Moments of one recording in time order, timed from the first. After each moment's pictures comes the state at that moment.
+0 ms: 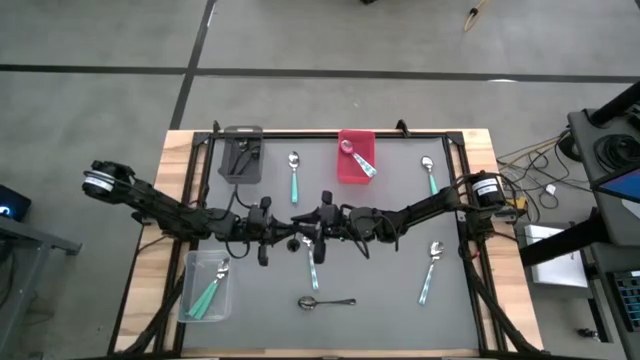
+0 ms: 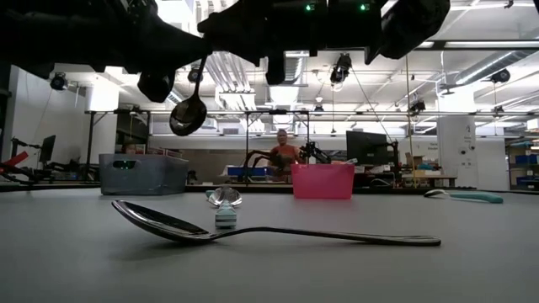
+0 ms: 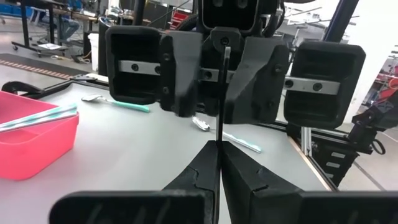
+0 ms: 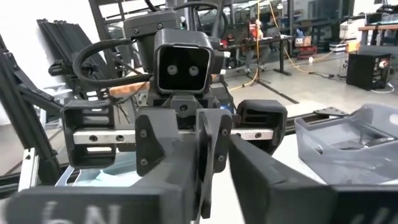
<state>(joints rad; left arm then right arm) -0.27 1.29 0.30 0.99 -0.30 -0.25 0.14 1.90 1.06 0.90 0.25 0.14</state>
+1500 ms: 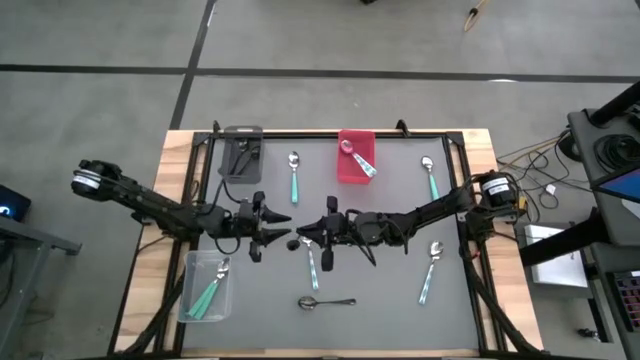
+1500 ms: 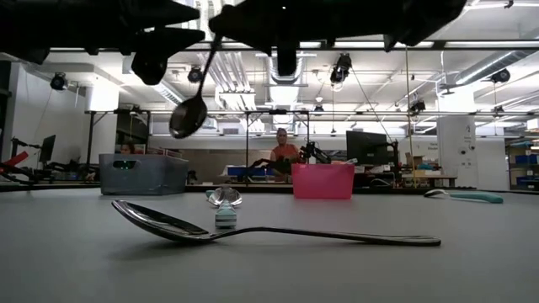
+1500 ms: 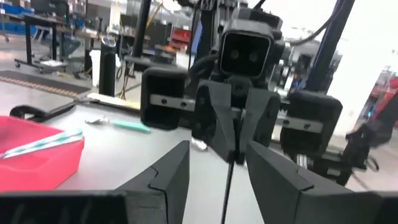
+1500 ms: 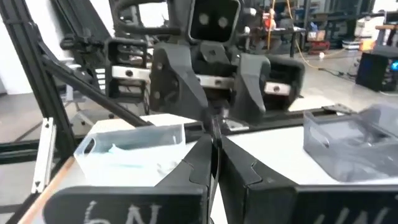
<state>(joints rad) -0.26 1.12 0.30 0.89 -0.31 -0.22 0.18 1.82 1.02 0.81 0.25 0.09</state>
